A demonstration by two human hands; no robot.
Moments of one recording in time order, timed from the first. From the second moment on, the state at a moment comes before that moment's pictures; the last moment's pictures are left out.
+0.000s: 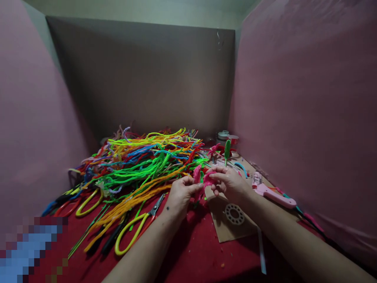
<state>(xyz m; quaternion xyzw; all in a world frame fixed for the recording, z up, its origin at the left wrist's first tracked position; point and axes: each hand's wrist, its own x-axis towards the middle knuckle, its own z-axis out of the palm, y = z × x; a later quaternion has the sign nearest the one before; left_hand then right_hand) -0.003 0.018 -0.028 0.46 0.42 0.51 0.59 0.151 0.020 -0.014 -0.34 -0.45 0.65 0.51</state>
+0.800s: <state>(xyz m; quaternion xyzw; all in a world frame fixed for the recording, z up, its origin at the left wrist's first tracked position) 0.006 0.011 -0.023 0.37 0.32 0.53 0.69 0.155 0.017 -0.029 -0.32 -0.59 0.50 0.54</state>
